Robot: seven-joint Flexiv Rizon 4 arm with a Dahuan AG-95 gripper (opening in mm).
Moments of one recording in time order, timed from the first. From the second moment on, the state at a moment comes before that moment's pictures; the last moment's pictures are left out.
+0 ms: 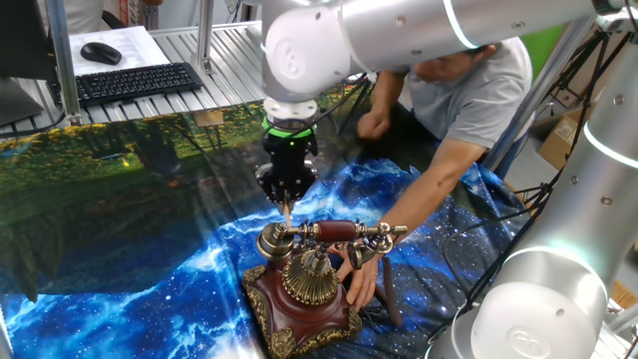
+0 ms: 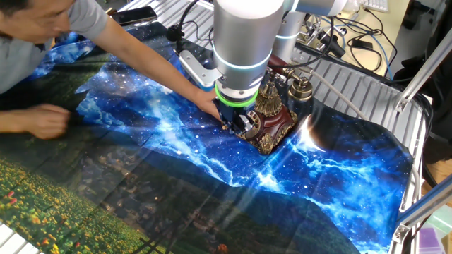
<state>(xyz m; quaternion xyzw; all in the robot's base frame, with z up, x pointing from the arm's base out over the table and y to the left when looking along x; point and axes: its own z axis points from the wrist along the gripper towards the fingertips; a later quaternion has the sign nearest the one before) 0.425 0.053 0.110 -0.17 -0.98 0.03 0.10</state>
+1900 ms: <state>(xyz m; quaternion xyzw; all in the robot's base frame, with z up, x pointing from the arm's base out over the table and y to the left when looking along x) 0.411 0.053 0.108 -0.19 -0.97 0.01 0.12</state>
